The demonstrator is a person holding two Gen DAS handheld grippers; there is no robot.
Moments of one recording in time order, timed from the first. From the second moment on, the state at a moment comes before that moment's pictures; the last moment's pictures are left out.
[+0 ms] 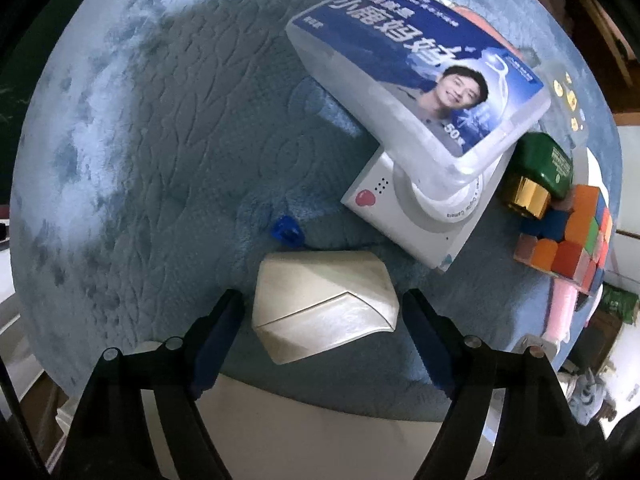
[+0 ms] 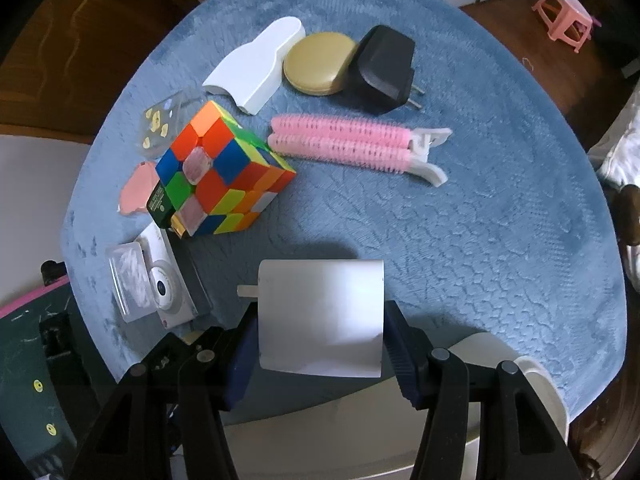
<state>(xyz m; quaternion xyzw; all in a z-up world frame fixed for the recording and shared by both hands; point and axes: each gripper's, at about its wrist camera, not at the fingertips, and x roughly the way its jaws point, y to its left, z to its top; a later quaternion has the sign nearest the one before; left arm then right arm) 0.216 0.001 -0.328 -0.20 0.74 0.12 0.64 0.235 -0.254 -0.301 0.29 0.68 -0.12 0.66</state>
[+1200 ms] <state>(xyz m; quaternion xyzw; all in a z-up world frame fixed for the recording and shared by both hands) 0.122 -0.020 -0.089 -0.05 0.50 0.04 0.86 0.162 -0.207 -0.124 0.18 0.55 0.03 0.82</state>
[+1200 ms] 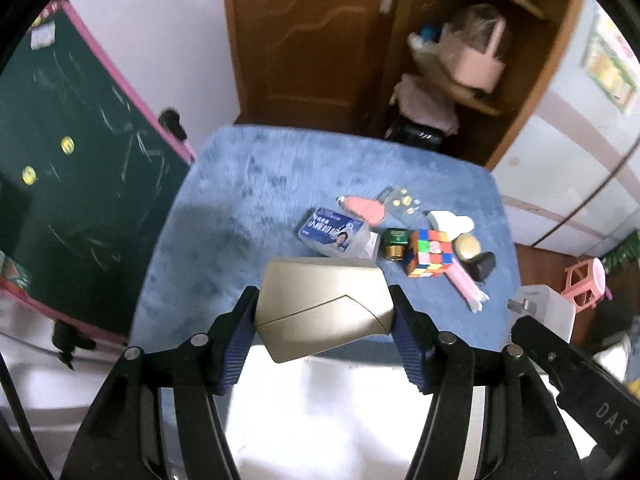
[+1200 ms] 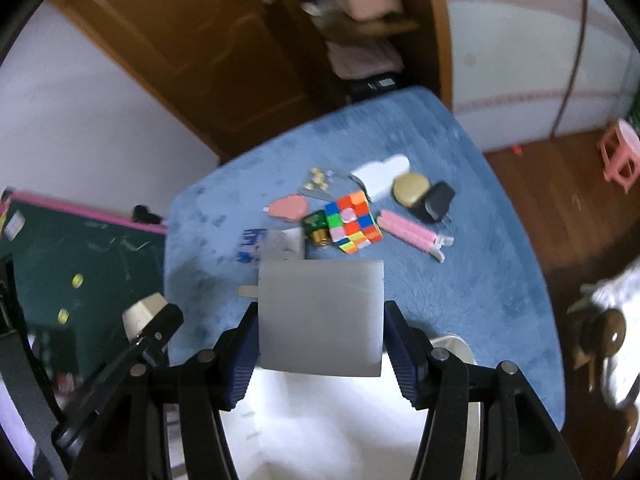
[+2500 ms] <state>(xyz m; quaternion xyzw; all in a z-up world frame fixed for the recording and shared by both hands) 0.016 -0.025 -0.276 0.07 0.54 -0.02 0.84 0.012 -0.176 -0.272 -0.05 0.61 0.08 0.79</state>
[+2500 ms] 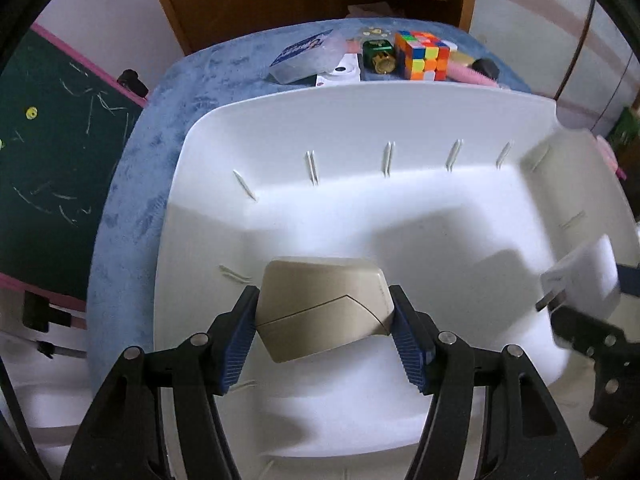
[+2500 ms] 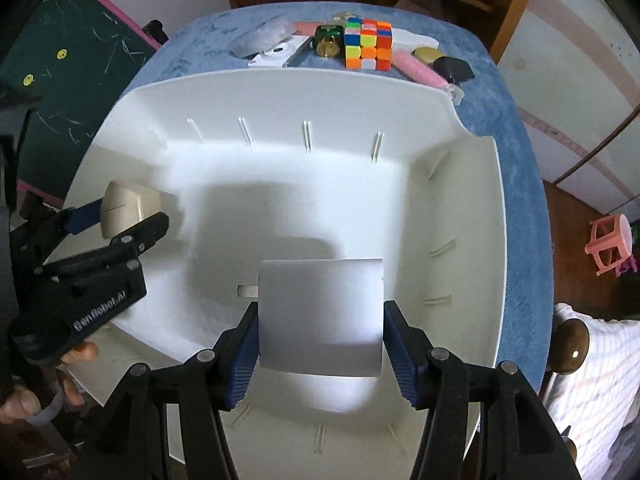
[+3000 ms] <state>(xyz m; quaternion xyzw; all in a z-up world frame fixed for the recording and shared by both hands) 0.019 -0.025 -0.274 0.05 0.56 -0.02 0.83 0.031 -0.174 -0.273 -0.06 0.61 0.08 0.79</state>
